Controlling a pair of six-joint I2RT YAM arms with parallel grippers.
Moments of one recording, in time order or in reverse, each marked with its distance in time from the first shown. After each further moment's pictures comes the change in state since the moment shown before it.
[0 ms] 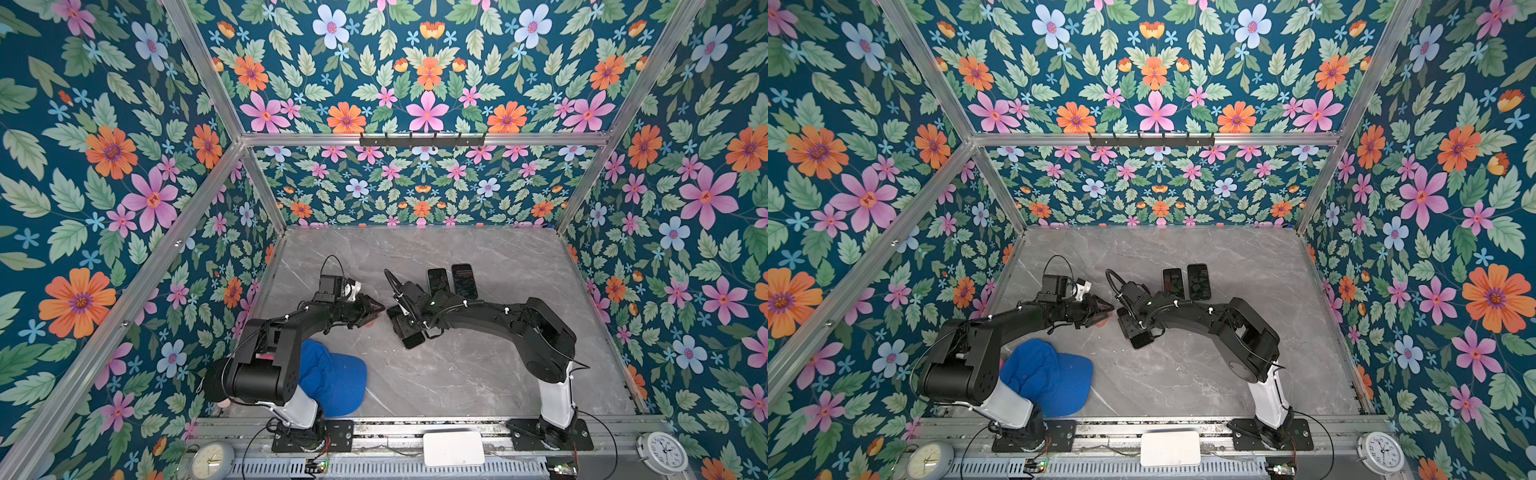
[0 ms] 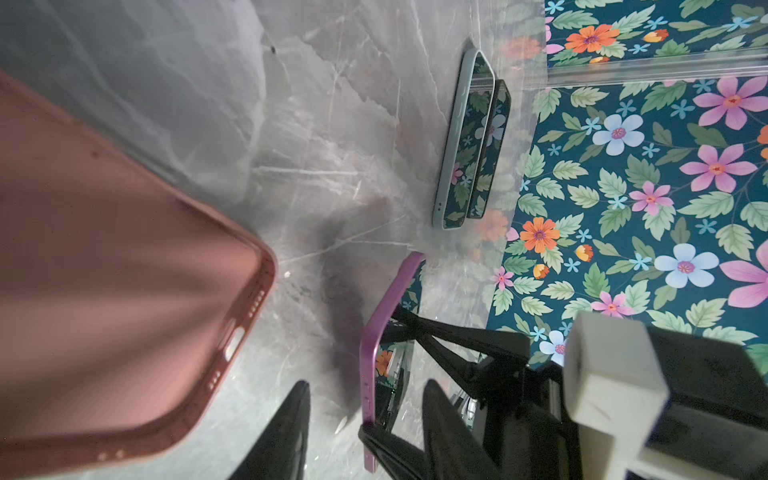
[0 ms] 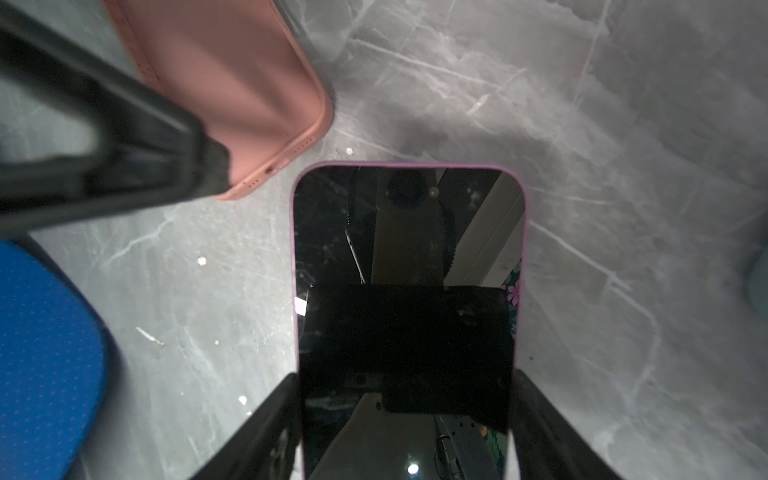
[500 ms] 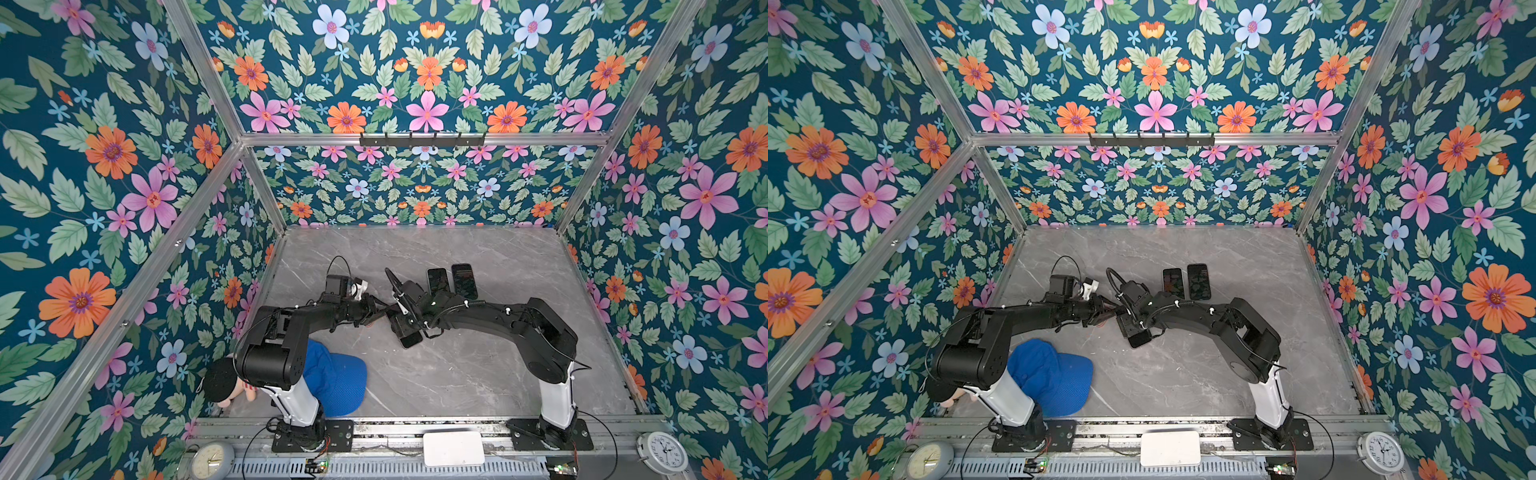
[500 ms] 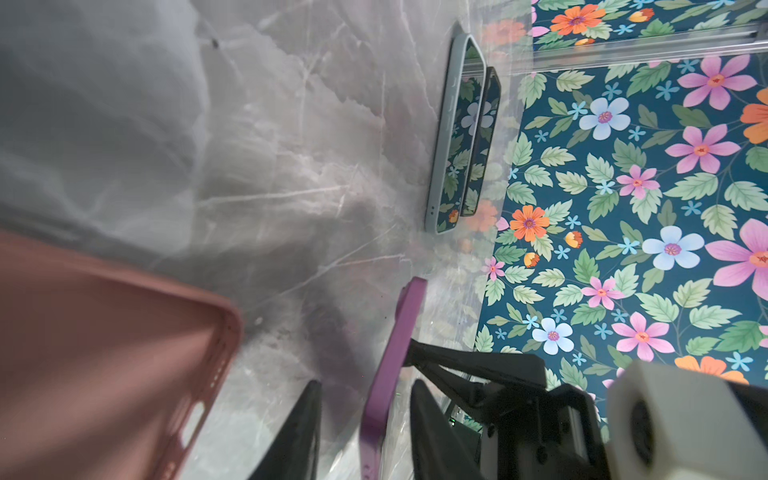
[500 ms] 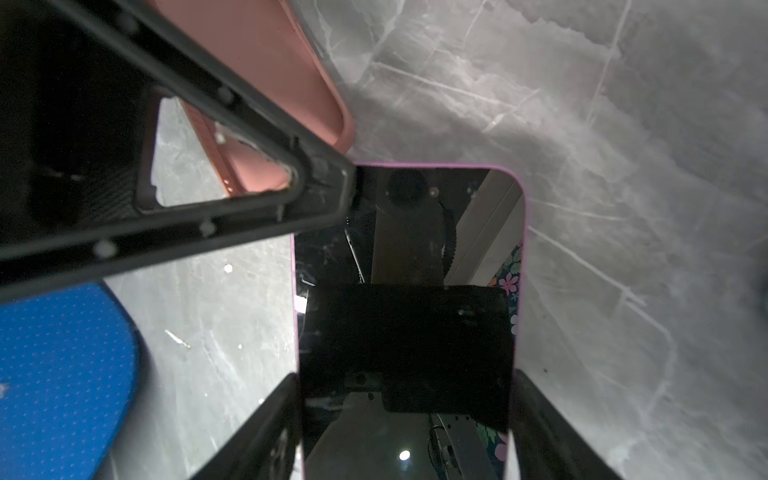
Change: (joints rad) left arm -0.021 0.087 0.006 0.139 0.035 -0.025; right arm 0.000 -0.003 -0.004 0.028 -0.022 0.000
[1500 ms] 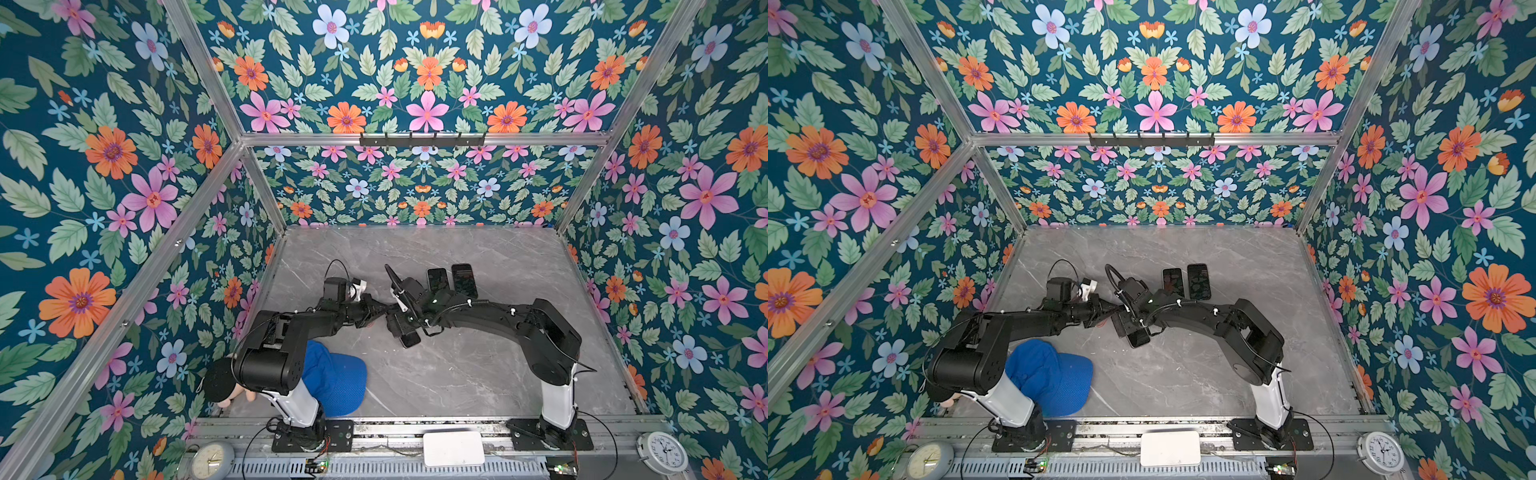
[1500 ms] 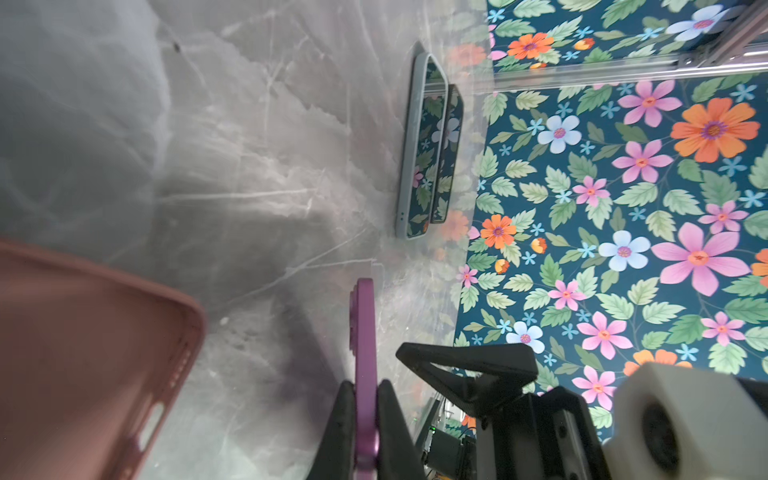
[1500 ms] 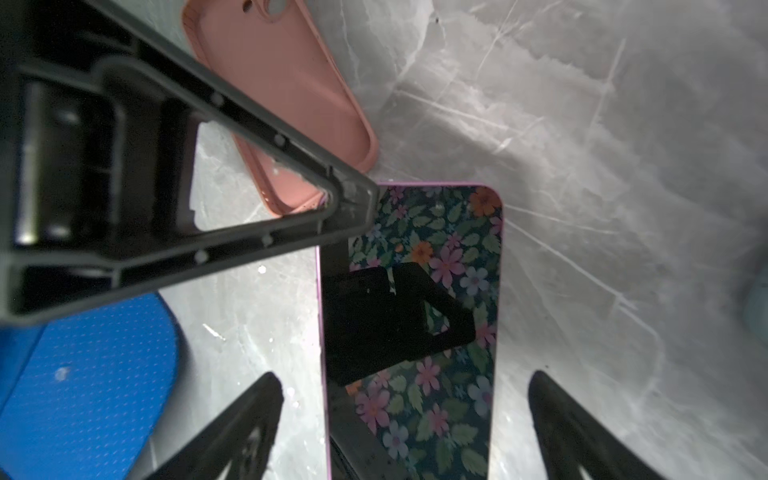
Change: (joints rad) left arm 0.000 -0.044 -0.086 0.199 0.020 -0.140; right arm 0.000 -0.039 0.027 -0.031 -0.005 -0.008
